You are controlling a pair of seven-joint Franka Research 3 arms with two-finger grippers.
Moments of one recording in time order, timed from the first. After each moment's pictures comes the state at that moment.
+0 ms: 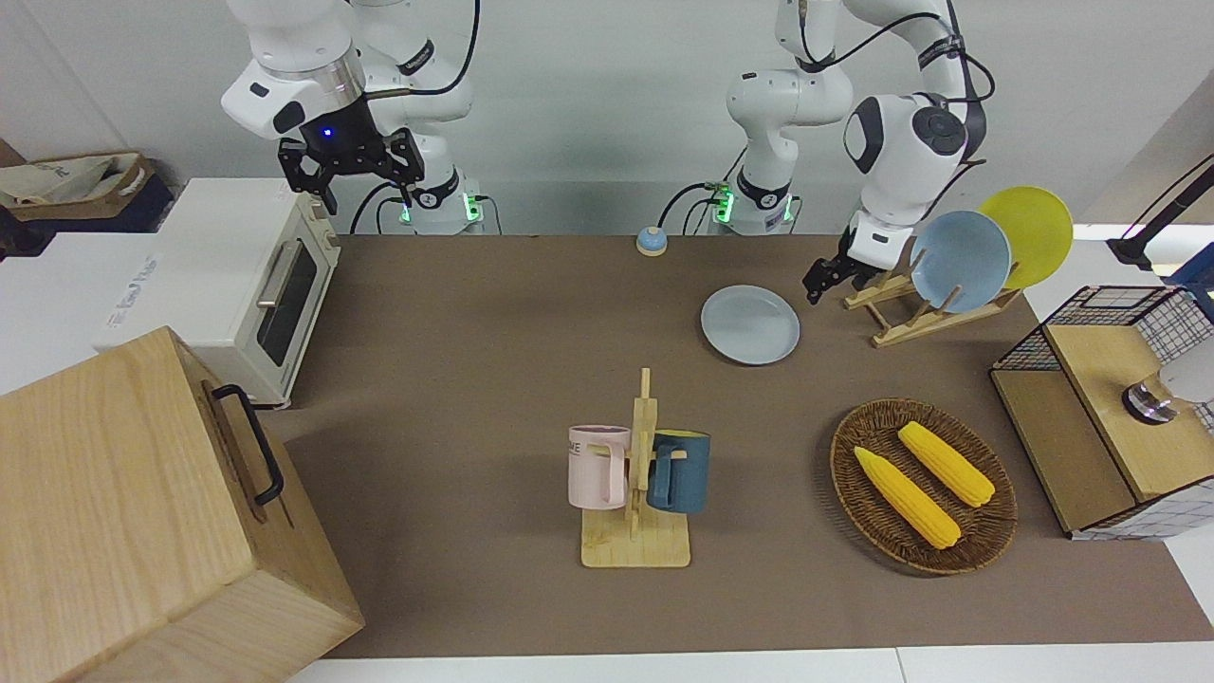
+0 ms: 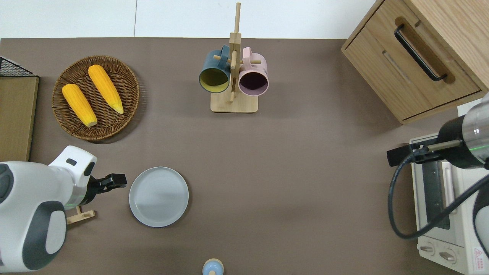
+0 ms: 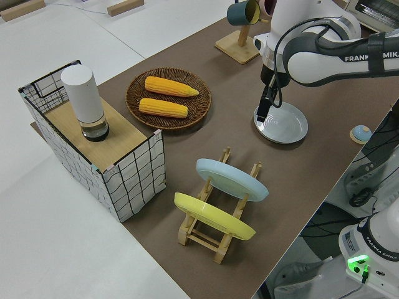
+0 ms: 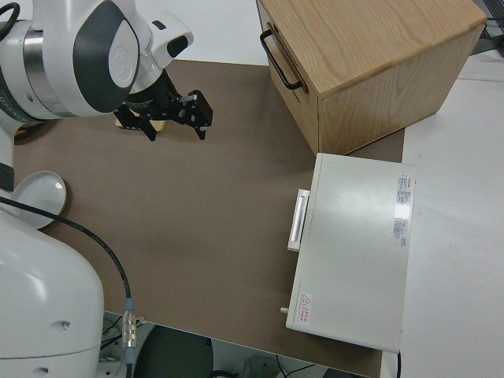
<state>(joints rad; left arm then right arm) -0.03 -0.22 -0.02 -2.37 -0.04 2.12 -0.33 0.02 -0.01 0.12 -1.48 0.00 1.39 0.02</state>
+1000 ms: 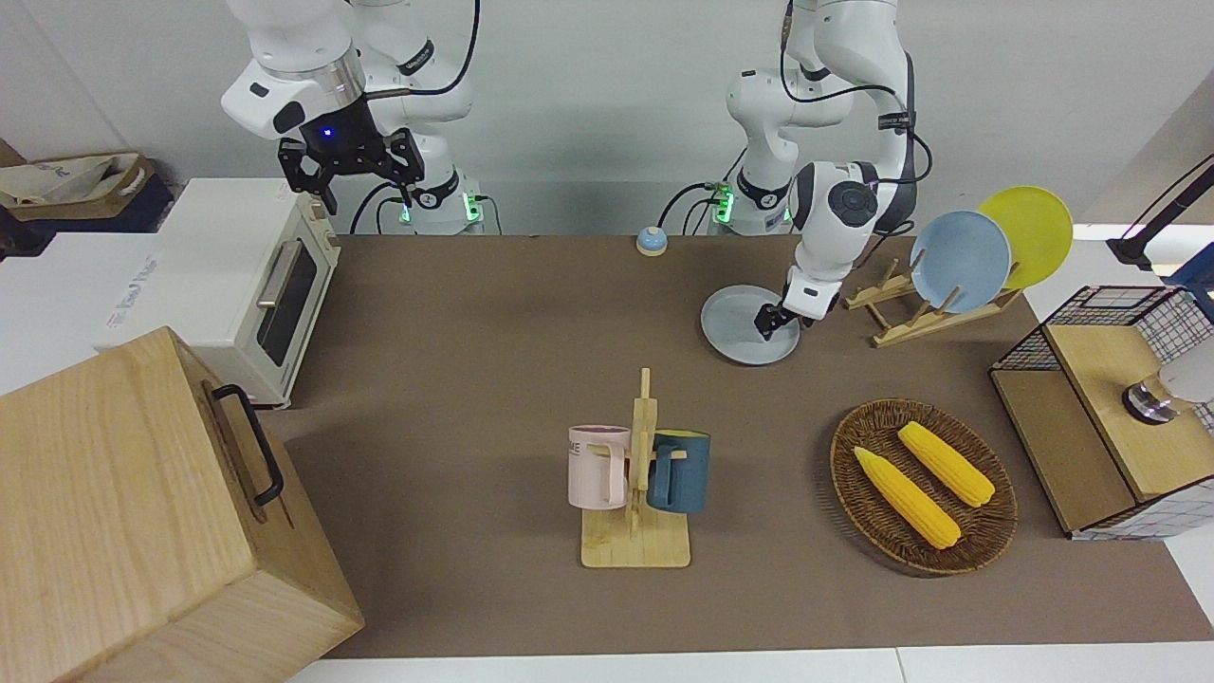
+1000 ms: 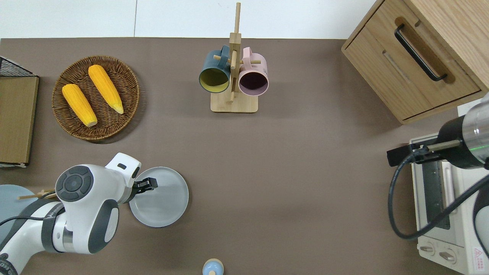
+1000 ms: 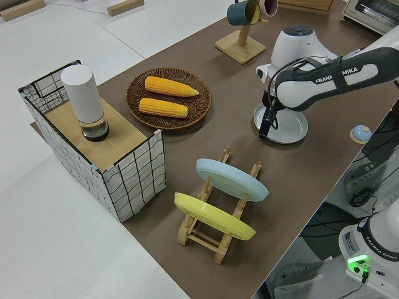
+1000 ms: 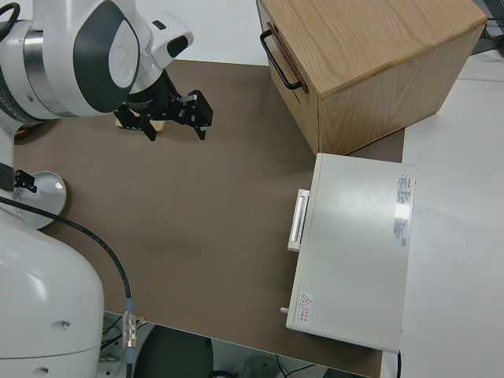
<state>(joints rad) -0.11 -0.03 -0.04 -2.47 0.00 2.36 -0.43 0.02 -0.01 0.12 -1.48 0.00 1.39 0.02</state>
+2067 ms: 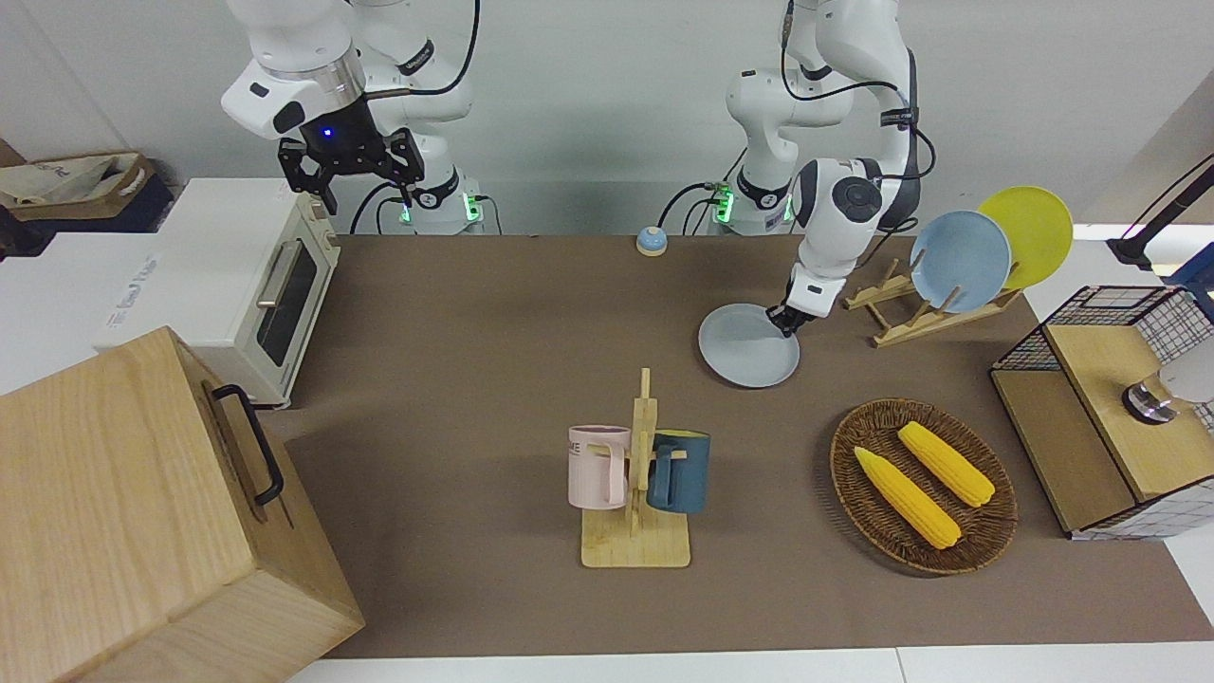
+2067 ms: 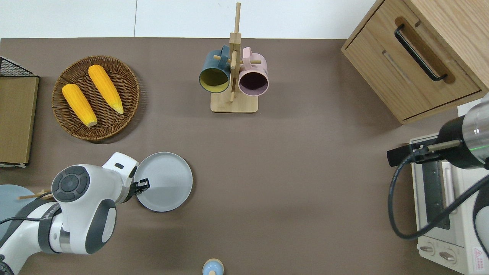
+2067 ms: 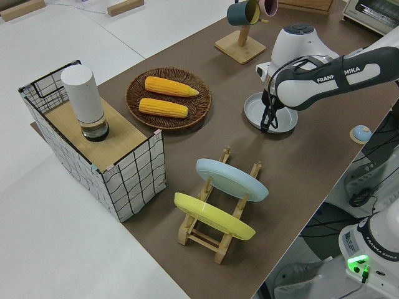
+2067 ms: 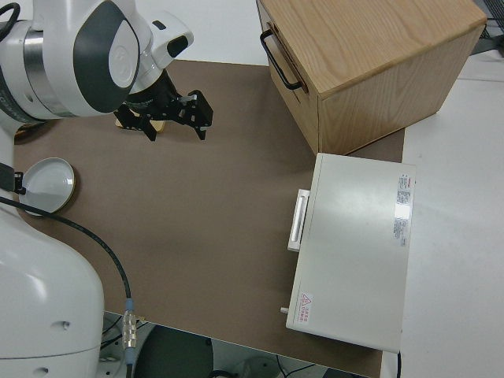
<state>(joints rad) -0.11 -0.05 -0.03 -2.47 0.00 2.36 -0.43 0.02 -0.01 0.12 -1.48 0.00 1.39 0.02</state>
